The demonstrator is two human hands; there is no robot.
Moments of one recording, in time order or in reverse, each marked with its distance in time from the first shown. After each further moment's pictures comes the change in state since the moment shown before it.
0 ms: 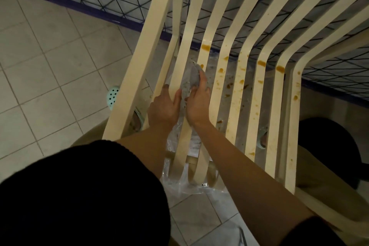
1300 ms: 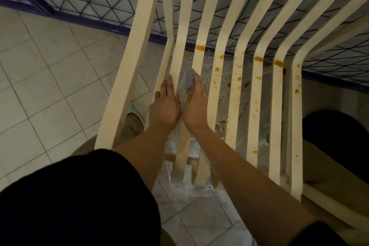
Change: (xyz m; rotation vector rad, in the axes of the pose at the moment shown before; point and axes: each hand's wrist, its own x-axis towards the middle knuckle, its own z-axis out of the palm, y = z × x) left_hand 0.003 0.011 -0.005 0.310 -0.062 0.231; right_hand -0.009 0.003 -0.001 0.036 -0.031 -0.016
